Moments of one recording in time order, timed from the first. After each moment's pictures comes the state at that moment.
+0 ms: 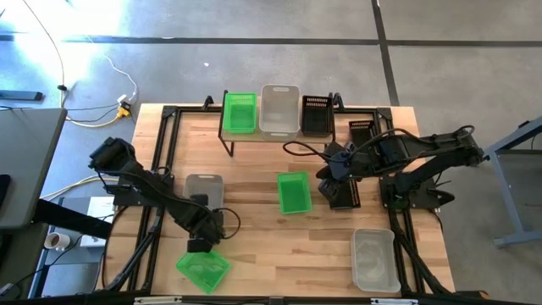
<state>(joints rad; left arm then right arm) -0.47 1.59 0.91 -0.95 0.02 -0.65 0.23 1.35 1.49 -1.14 0.29 0.76</state>
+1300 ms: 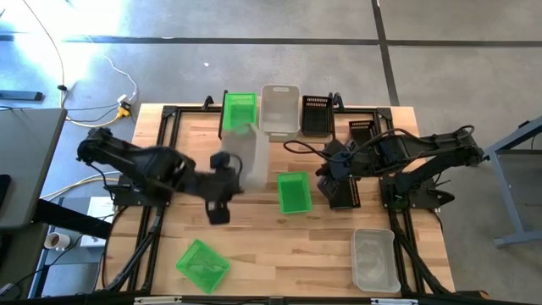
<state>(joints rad) -0.24 1.40 1.55 -1.01 -0.37 -0.26 0.23 1.35 1.49 -1.14 0.37 0.76</state>
